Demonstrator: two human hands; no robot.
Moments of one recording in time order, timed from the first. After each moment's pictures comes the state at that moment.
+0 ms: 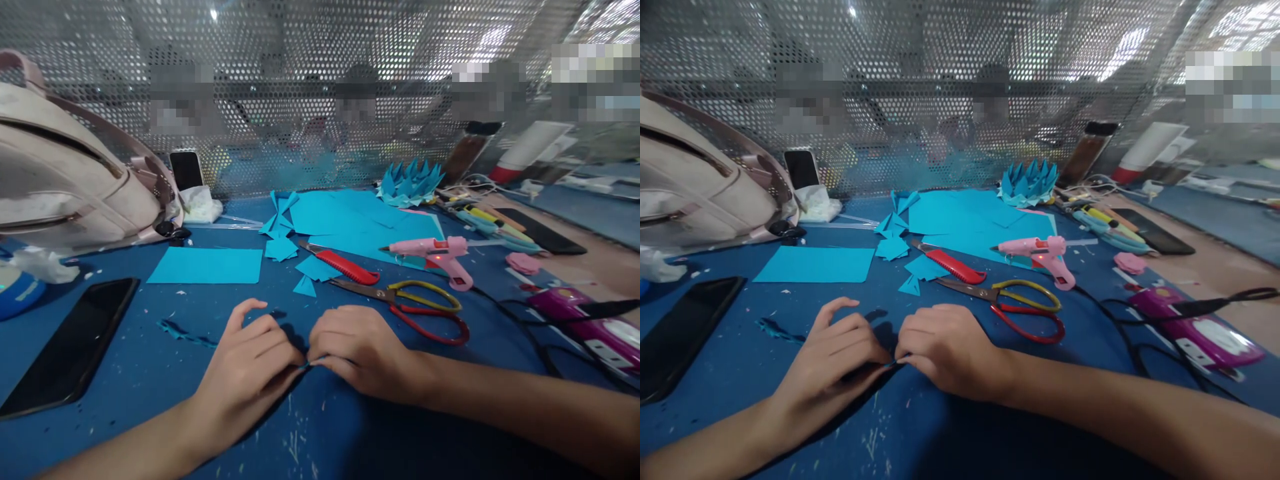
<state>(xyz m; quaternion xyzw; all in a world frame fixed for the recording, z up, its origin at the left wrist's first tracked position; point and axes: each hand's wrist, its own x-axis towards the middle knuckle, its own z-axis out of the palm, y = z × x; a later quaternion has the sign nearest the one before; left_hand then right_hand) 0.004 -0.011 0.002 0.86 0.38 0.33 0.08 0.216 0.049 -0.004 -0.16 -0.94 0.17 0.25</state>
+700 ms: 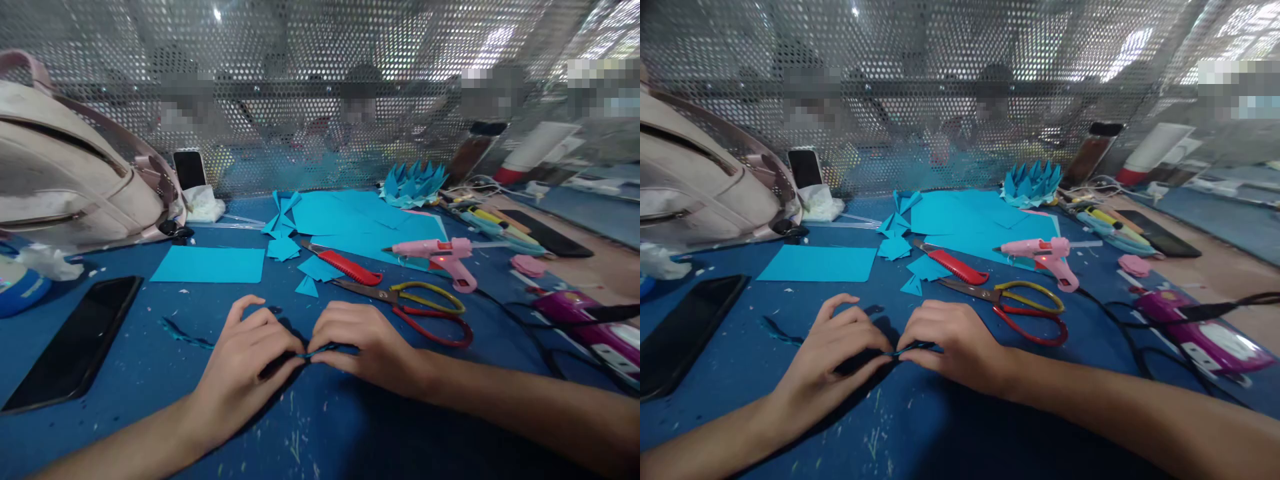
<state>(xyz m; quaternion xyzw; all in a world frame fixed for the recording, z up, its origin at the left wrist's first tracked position) 0.001 -0.010 0.005 0.83 0.42 0.35 0.13 0.217 0.055 -0.002 -0.15 -0.91 0.26 0.28</state>
